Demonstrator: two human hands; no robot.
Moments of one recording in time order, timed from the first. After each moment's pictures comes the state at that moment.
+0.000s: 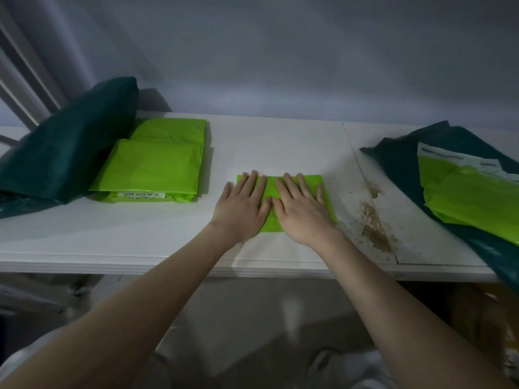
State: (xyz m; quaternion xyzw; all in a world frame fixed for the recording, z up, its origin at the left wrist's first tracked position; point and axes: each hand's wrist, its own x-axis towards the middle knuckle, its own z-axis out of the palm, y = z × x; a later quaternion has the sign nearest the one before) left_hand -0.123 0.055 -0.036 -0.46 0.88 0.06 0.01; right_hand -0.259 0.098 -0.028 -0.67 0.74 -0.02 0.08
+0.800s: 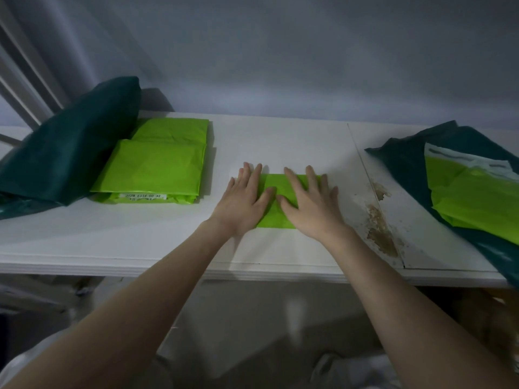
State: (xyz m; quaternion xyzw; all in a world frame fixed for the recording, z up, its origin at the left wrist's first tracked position) left_hand -0.123 0.045 -0.027 -0.49 0.82 0.26 -0.11; right_hand -0.274 0.089 -0.025 -0.63 0.77 -0.06 0.10
